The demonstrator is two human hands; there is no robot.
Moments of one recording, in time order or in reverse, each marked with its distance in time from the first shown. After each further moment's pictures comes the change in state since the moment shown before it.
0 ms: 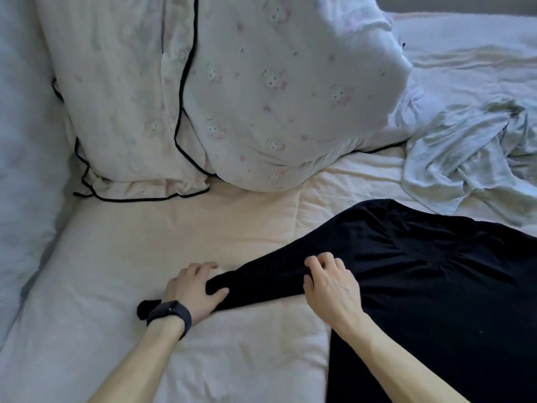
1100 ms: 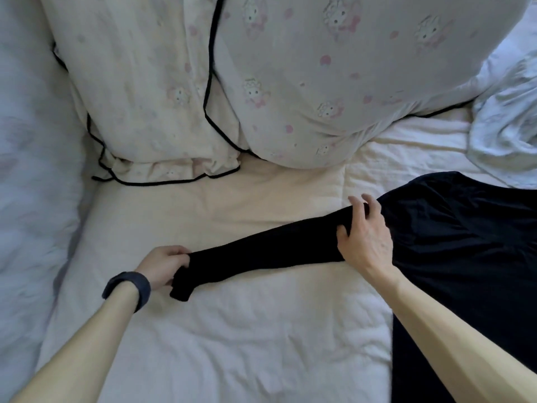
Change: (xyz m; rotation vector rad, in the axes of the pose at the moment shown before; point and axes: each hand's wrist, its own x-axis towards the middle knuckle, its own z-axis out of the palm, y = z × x) left_hand 0.046 -0.121 -0.051 -0.694 -0.118 -0.396; right_hand 0.082 -0.028 0.033 0.143 0.030 0.290
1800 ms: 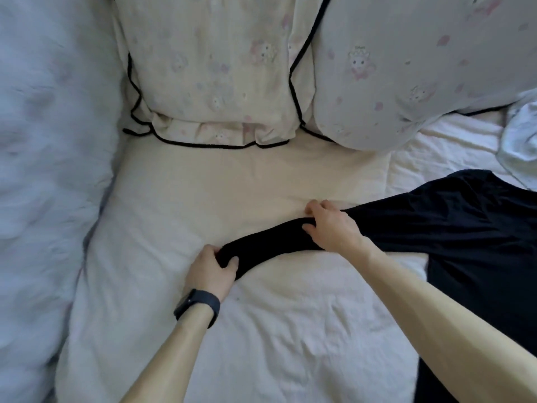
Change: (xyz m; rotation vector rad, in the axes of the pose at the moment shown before) left_hand -0.019 -0.086 0.023 0.042 0.124 0.074; right_hand -0.029 -0.148 0.044 -0.214 -0.493 -0.197
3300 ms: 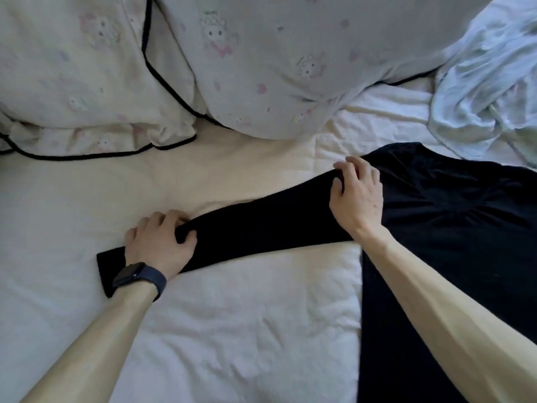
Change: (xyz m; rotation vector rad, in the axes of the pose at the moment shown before) left_hand 0.045 0.104 0.049 0.511 0.141 0.411; right_hand 0.000 0.186 -0.032 0.094 0.621 0.238
